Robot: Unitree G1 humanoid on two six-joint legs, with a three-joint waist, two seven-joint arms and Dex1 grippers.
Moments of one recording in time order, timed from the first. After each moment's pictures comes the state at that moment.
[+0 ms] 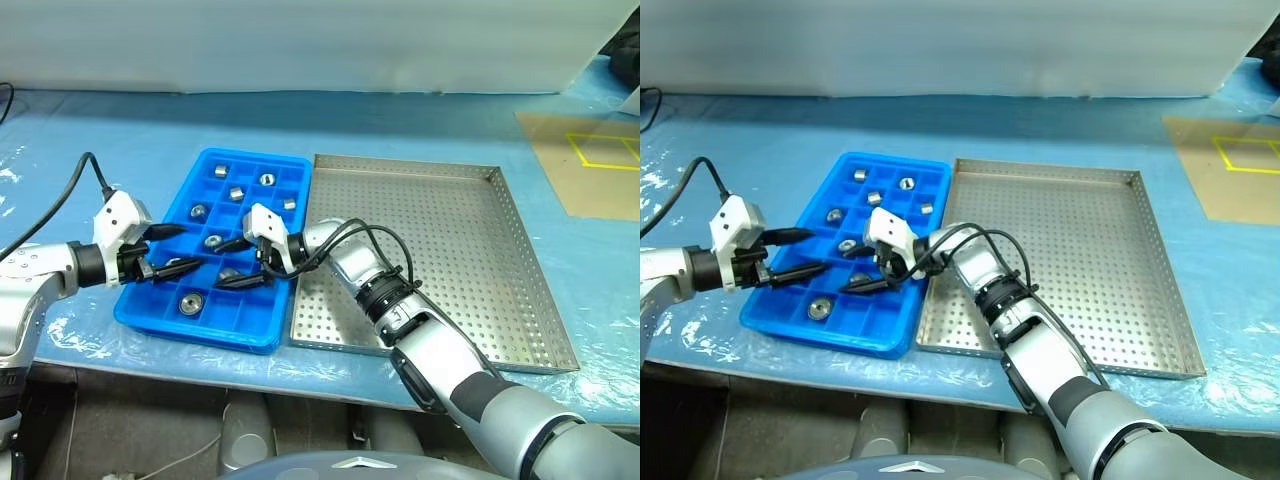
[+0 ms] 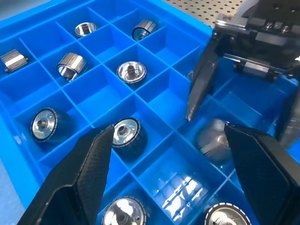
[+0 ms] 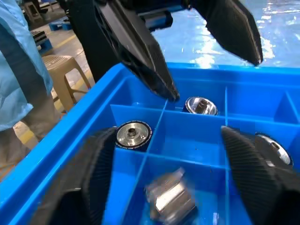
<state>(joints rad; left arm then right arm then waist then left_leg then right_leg) -0.17 0.91 0.23 -0.15 -0.45 0.52 -1.08 -0.90 0.09 0.36 0.76 0.07 0.02 1.15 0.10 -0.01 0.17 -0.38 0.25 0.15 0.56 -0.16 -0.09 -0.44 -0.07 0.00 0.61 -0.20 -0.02</state>
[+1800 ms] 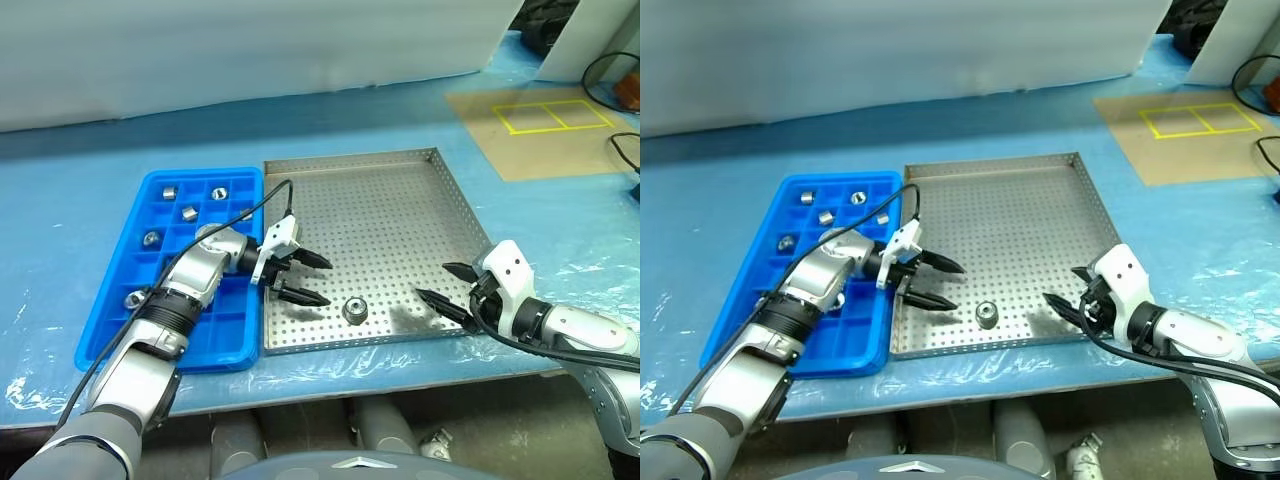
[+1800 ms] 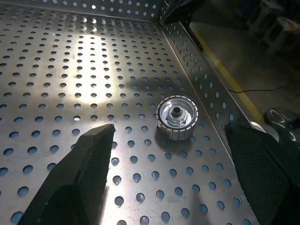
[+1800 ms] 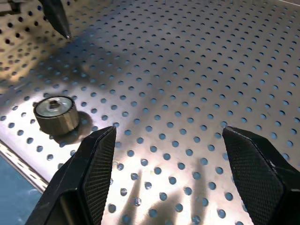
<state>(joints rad) -0.64 0.38 -0.28 0.38 -0.27 0.26 -1.47 0.09 -0.68 -0.22 -0.67 0.40 0.83 0.72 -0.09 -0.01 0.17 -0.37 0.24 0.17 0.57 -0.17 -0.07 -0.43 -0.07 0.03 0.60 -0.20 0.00</state>
